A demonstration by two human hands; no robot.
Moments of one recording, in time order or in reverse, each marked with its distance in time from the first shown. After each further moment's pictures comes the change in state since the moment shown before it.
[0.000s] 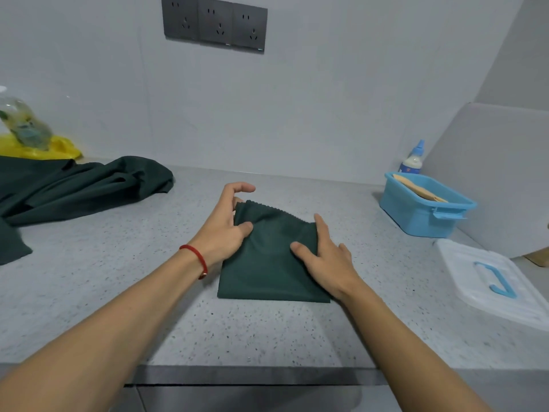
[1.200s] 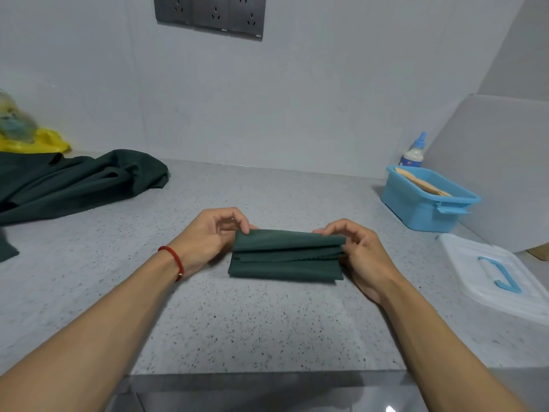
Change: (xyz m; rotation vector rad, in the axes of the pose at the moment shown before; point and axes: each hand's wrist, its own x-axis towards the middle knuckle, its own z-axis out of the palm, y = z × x) left_hand 0.004 -0.035 -0.028 -0.170 -0.249 -0.073; right_hand 0.007 0.023 -0.032 0.761 -0.062 -0.046
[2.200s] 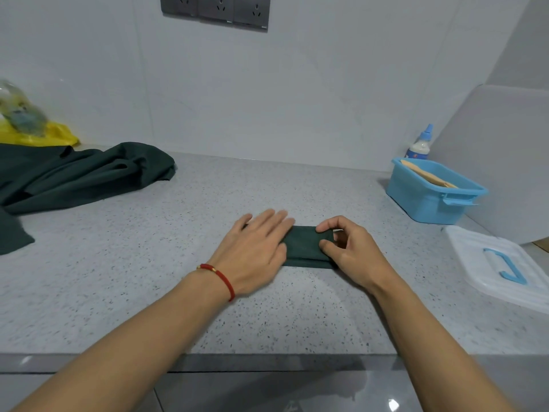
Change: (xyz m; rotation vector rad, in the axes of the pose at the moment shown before) left_hand -0.020 -0.003 0.067 1.282 -0.003 0.217; right_hand -0.010 0.005 0.013 -0.618 0.082 -0.107
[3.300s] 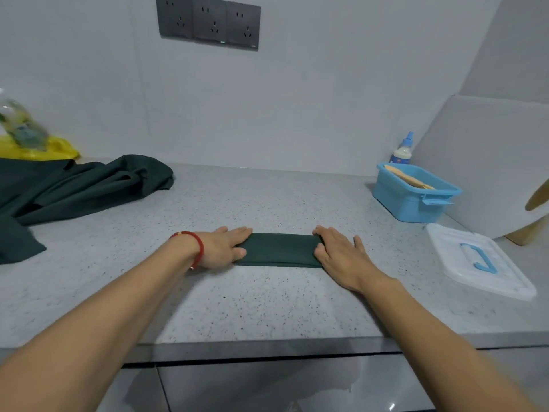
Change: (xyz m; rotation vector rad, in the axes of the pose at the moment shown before) left_hand 0.001 -0.046 -0.054 -0.152 -0.681 -0.294; right_hand -0.004 0.011 0.006 -0.641 -0.210 0.061
